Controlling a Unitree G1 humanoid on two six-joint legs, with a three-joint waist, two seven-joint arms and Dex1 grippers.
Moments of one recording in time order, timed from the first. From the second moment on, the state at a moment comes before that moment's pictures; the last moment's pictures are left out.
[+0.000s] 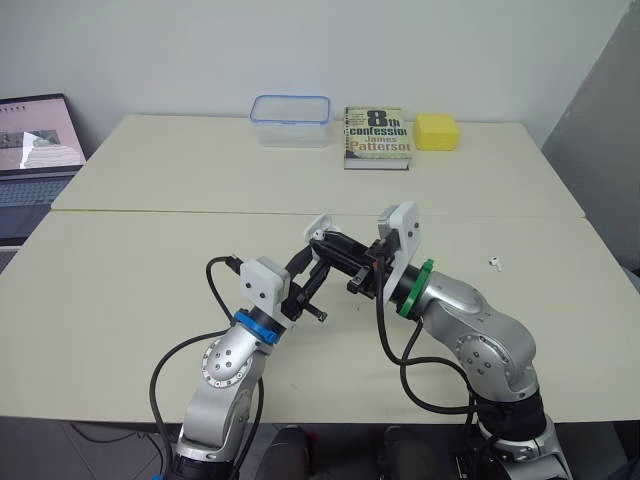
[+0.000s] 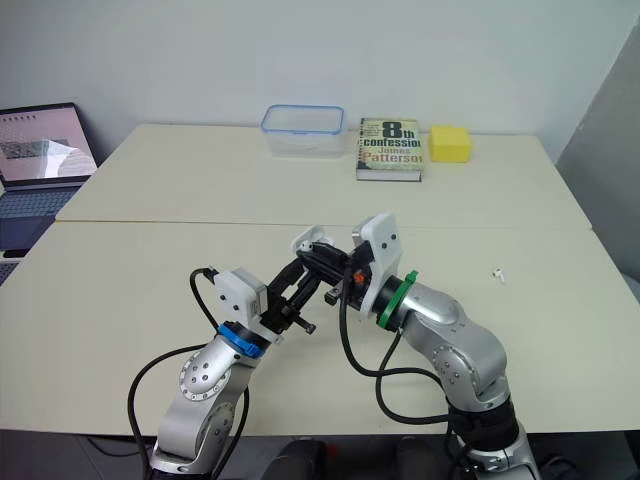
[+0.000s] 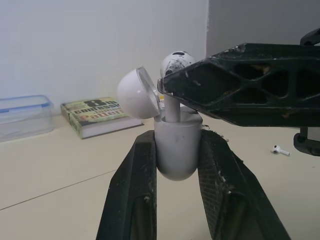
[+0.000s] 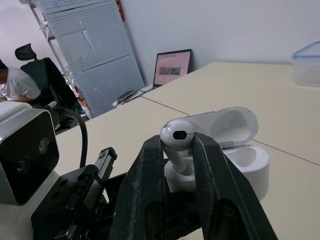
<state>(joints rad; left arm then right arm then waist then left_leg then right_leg) -0.03 0.17 -0.12 -0.37 -0.23 0.01 -0.42 -0.41 -0.12 0.18 -0.50 0.53 0.75 0.40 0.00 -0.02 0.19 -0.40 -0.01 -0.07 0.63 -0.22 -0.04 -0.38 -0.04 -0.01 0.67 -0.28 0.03</state>
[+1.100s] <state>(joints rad) -0.02 0.17 -0.13 -0.34 -0.20 0.01 -0.40 -0.39 -0.19 0.20 -0.52 0.49 0.77 0.37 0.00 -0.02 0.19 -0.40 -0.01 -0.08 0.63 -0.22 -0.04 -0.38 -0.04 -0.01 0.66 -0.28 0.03</state>
